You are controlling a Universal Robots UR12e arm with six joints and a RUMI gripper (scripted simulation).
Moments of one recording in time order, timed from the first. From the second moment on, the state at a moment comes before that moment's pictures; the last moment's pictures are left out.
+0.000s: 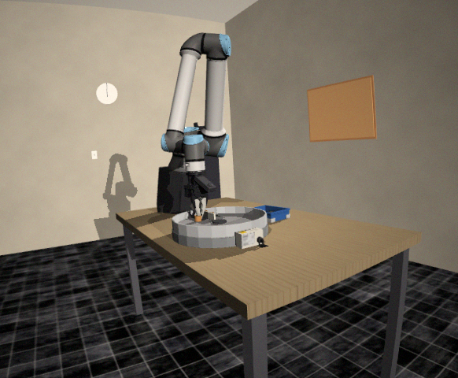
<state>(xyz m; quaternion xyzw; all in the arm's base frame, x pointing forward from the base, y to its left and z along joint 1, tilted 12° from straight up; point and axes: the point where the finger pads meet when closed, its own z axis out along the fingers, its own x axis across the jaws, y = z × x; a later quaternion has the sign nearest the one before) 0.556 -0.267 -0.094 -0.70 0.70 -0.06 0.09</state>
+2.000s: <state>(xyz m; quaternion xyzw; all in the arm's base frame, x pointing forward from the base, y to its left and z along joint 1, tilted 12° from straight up) 0.556 -0.267 -0.094 -0.70 0.70 -0.06 0.09</state>
